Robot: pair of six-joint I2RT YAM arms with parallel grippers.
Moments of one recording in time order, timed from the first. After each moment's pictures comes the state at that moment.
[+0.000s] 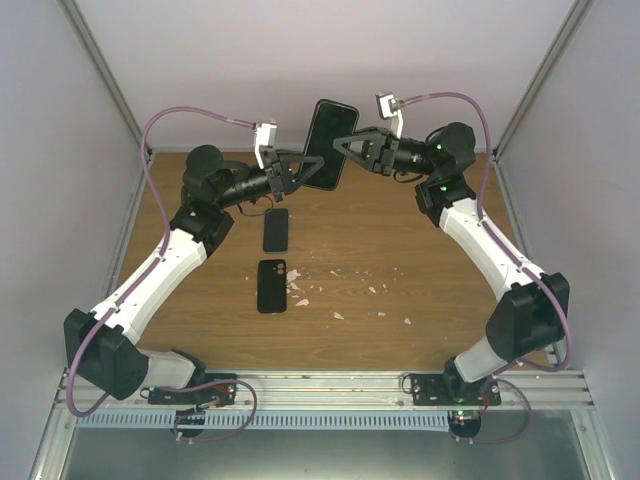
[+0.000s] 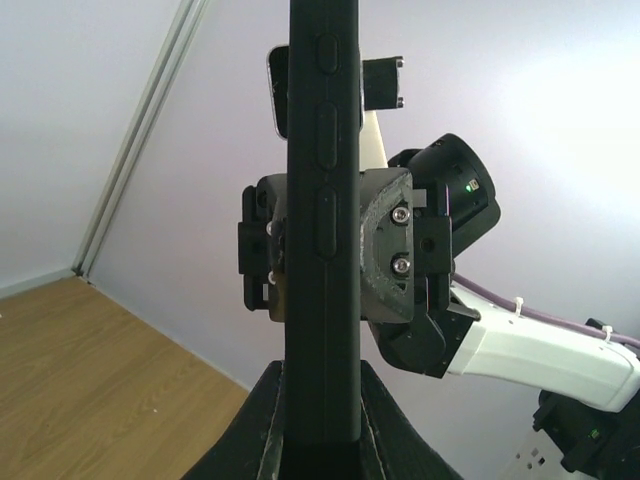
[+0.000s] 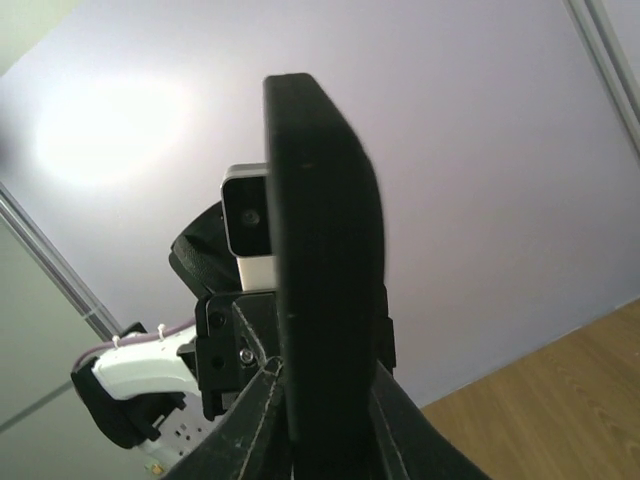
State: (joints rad) left arm -0.43 1.33 1.24 0.32 0.79 -0.67; right arm 0.36 1.55 1.41 0.62 -1.12 0.98
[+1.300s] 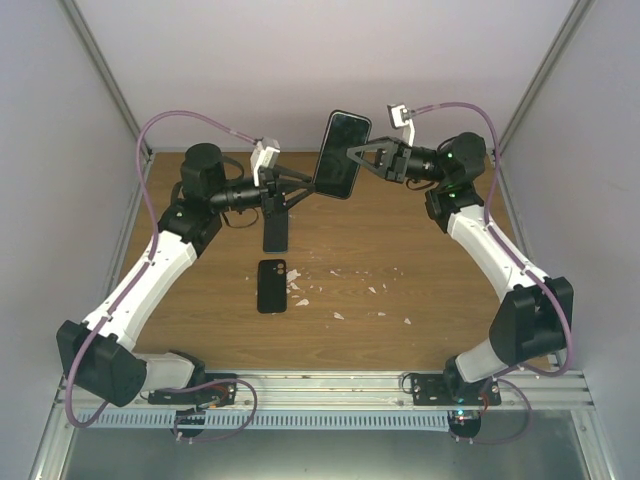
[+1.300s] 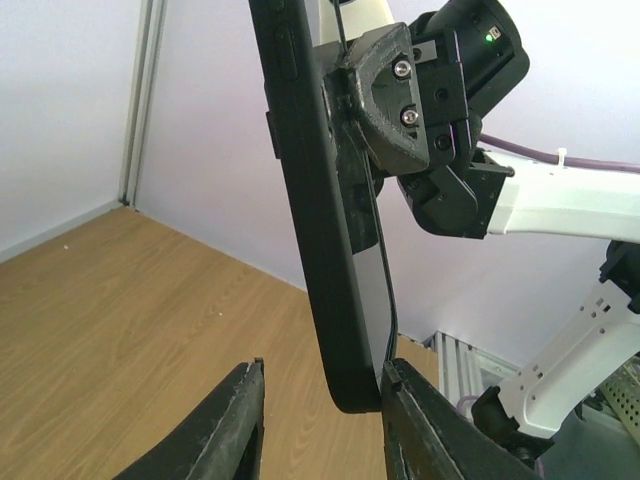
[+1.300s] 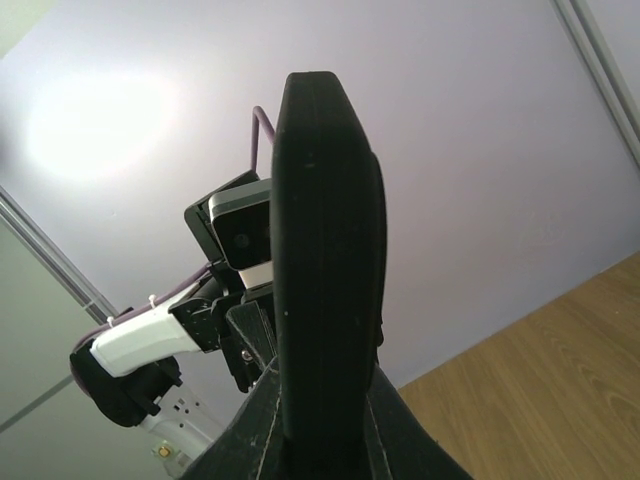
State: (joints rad) left arm -0.36 1.29 1.25 -0.05 0.94 -0.25; right arm 0.28 1.52 1.30 0.69 -1.19 1.04
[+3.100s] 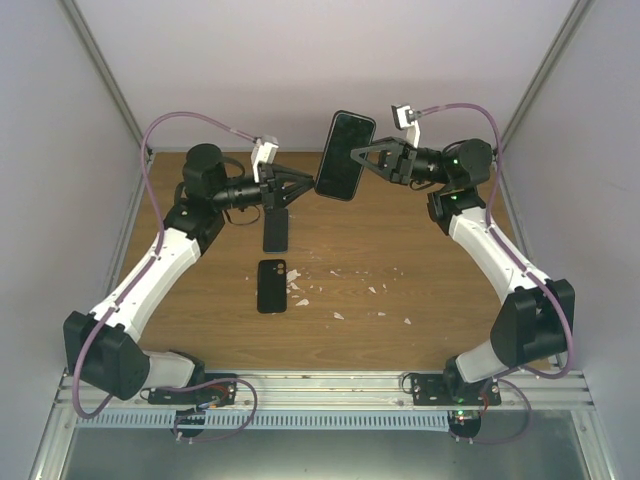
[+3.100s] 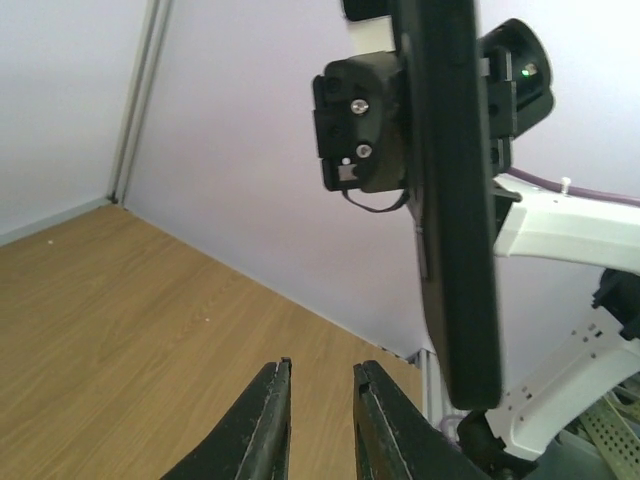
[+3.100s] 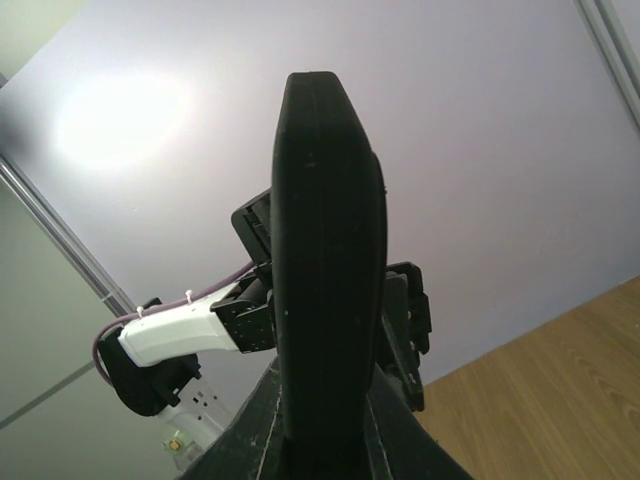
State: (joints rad) left arm -0.35 1.33 1.20 0.09 0.98 -0.38; right arm 0.27 1.50 1.27 0.80 -1.21 1.12
